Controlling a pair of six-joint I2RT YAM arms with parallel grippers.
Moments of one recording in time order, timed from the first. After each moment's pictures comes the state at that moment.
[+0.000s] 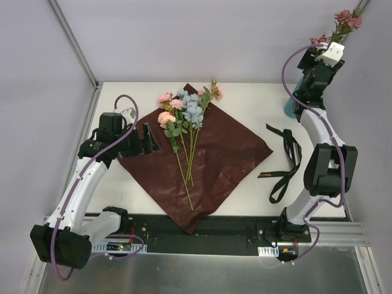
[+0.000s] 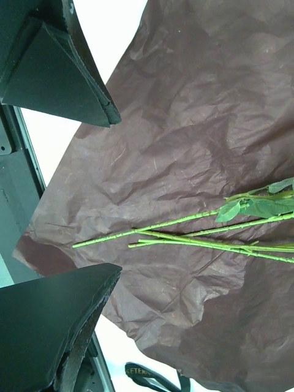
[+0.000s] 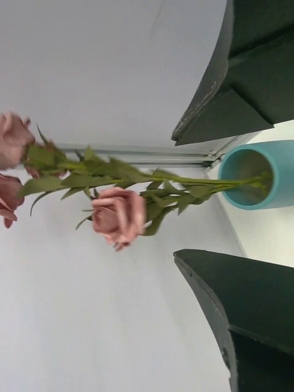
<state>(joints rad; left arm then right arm) -0.16 1.01 0.98 -0.79 0.31 -0.39 -0.07 1.76 1.40 0.62 0.38 -0.03</state>
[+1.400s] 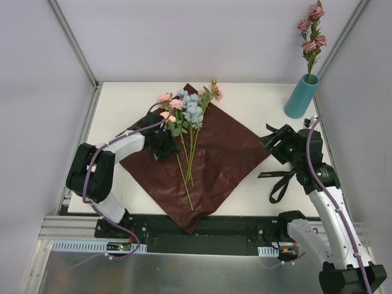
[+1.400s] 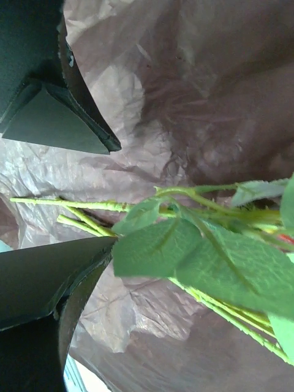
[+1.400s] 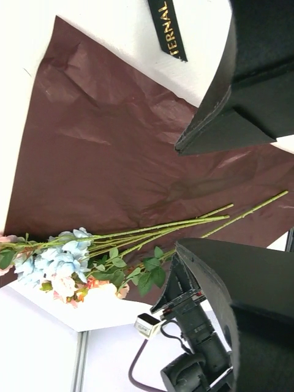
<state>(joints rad) -0.35 1.63 0.96 -0.42 0.28 -0.76 0.18 0.77 0.82 -0.58 -0.07 0.84</state>
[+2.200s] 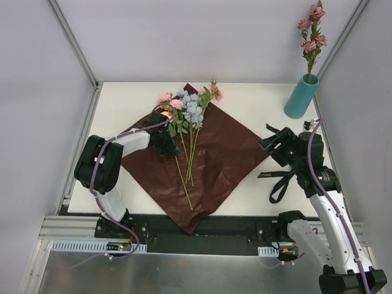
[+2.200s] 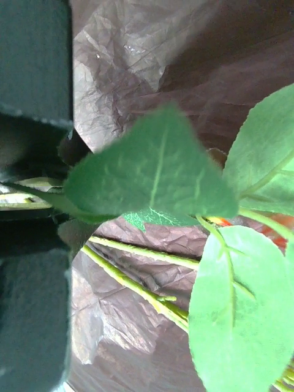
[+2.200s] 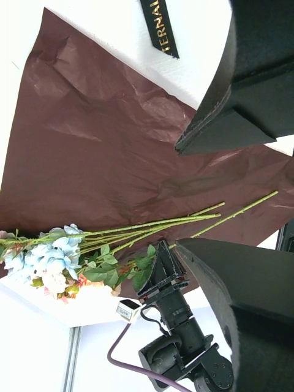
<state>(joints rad) -0.37 1.75 1.00 -0.35 0.25 -0.77 0.19 0.73 0.80 -0.61 -0.10 0.85</state>
